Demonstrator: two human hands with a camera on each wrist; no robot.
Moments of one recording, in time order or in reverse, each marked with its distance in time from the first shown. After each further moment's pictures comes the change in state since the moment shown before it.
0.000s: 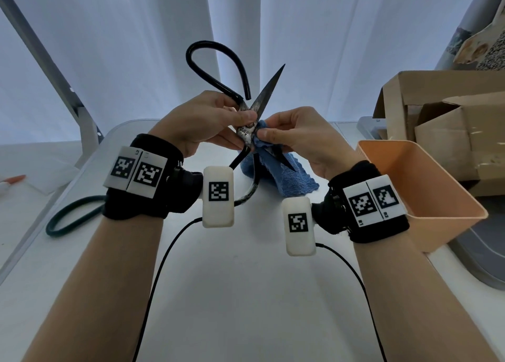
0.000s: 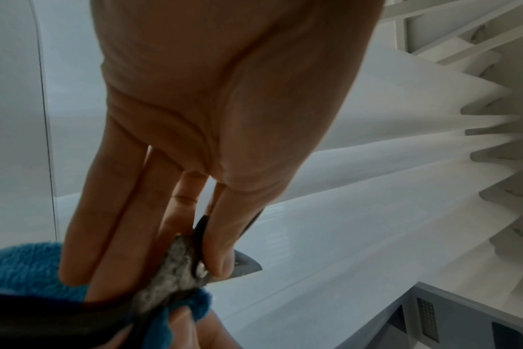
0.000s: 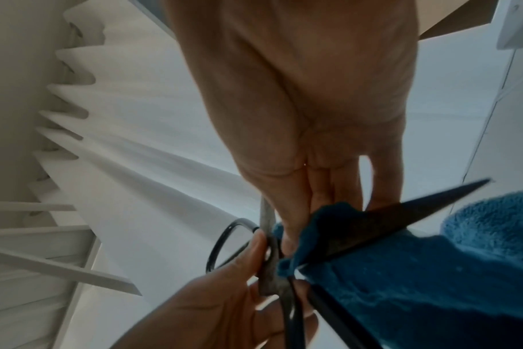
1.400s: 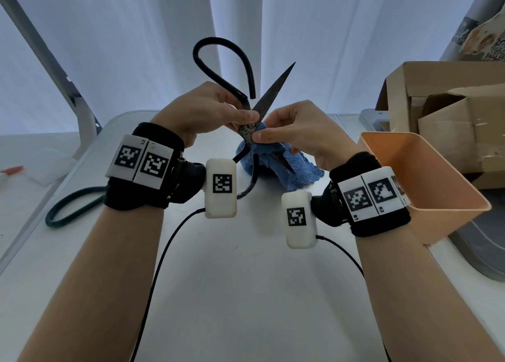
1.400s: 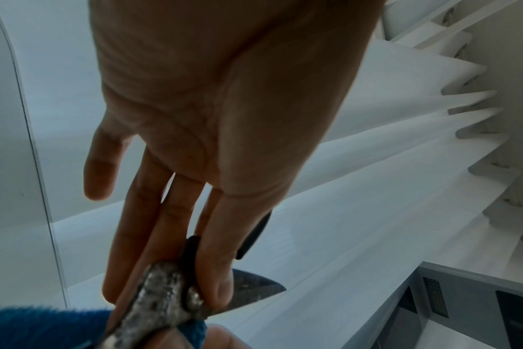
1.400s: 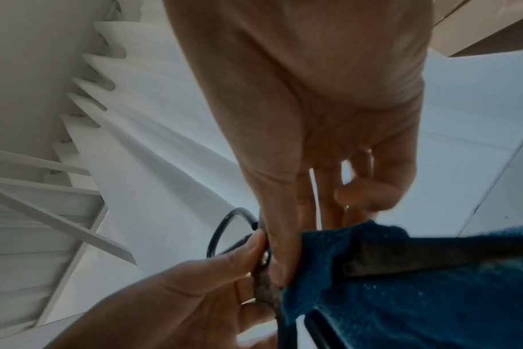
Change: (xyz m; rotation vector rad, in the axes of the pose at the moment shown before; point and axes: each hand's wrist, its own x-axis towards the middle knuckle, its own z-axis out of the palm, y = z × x) left_hand -0.001 -0.001 -0.001 0.239 0.014 -0.012; right_hand -0.002 -0.002 0.002 -0.192 0.022 0.066
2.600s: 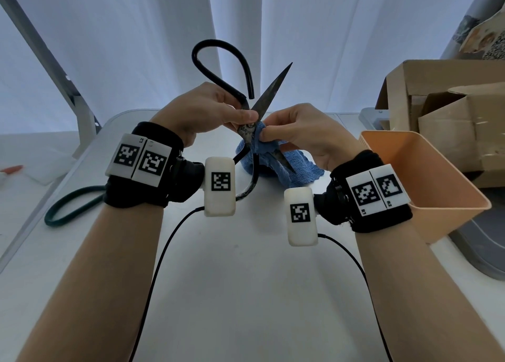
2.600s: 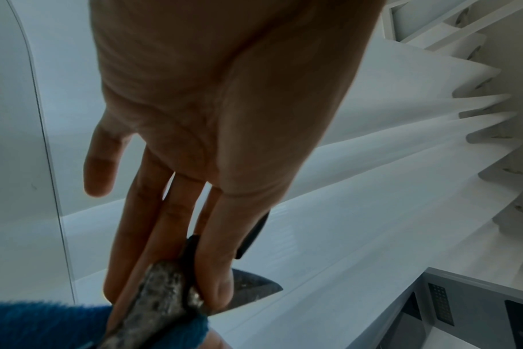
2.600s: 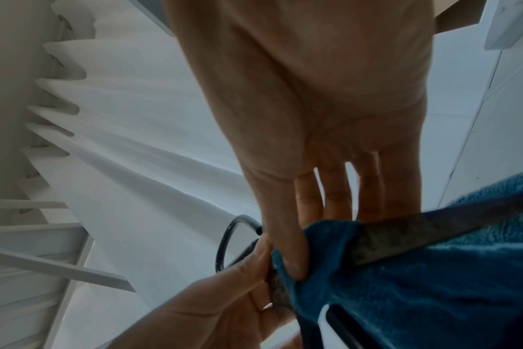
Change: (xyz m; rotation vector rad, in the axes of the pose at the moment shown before) left_hand 0.003 -0.004 0.000 -0.020 0.006 -0.005; right_hand 0.000 0.000 -0.001 0.089 -0.071 0.044
